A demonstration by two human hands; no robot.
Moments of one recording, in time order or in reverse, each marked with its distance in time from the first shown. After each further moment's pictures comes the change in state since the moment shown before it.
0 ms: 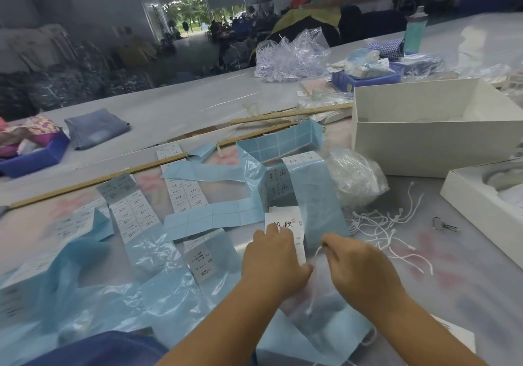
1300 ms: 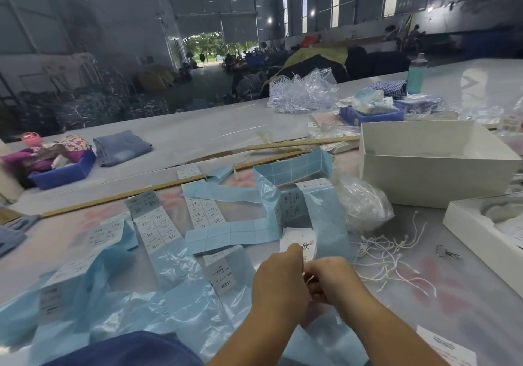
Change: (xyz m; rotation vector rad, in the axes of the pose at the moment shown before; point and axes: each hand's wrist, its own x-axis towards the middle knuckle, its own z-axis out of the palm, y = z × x) left_hand -0.044 -0.004 -0.026 -0.259 0.232 -0.039; right_hand 0.027 -0.059 0.008 0.991 -0.327 0.892
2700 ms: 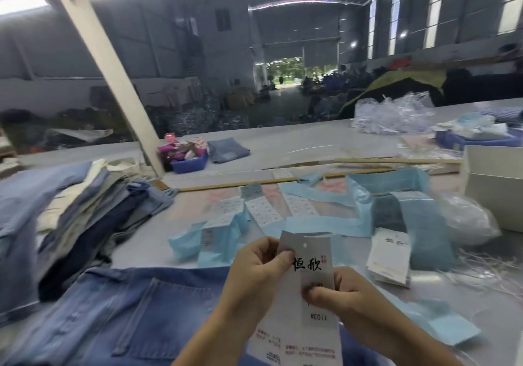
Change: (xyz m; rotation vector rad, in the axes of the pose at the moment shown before) left_hand -0.174 -0.105 -0.149 -1.154 0.259 -0.241; right_hand -0.171 0.008 0.105 -0.123 -0.791 -0.520
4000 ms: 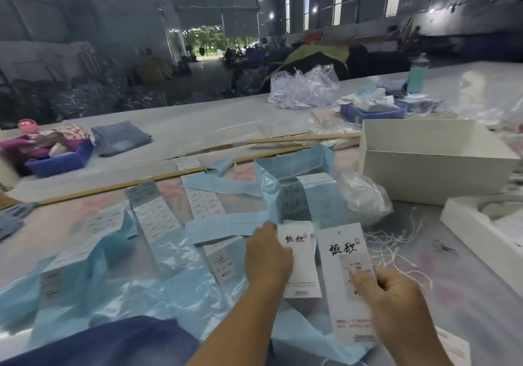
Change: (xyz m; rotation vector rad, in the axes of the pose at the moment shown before) left_hand 0.164 -0.121 0.204 0.943 -0.075 -0.052; right_hand -0.057 0.051 -0.165 -0.246 1.040 0.197
